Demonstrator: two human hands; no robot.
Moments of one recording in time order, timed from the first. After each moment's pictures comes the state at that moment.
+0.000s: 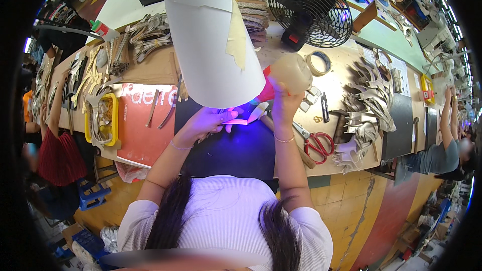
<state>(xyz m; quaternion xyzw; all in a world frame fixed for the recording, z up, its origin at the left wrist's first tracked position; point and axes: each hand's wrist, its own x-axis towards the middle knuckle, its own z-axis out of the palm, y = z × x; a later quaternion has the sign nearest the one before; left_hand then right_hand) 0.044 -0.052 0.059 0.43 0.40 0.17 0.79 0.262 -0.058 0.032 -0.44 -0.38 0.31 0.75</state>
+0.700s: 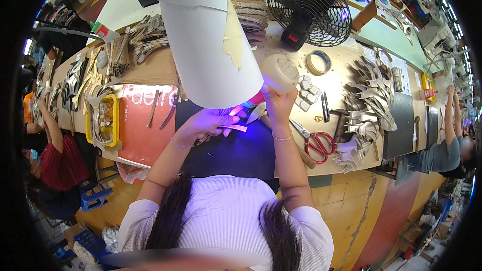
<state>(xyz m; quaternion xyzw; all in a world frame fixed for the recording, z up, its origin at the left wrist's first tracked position) 0.044 -0.050 0.064 0.39 0.36 0.12 0.84 0.244 -0.059 0.059 -0.46 -0.44 0.27 0.73</state>
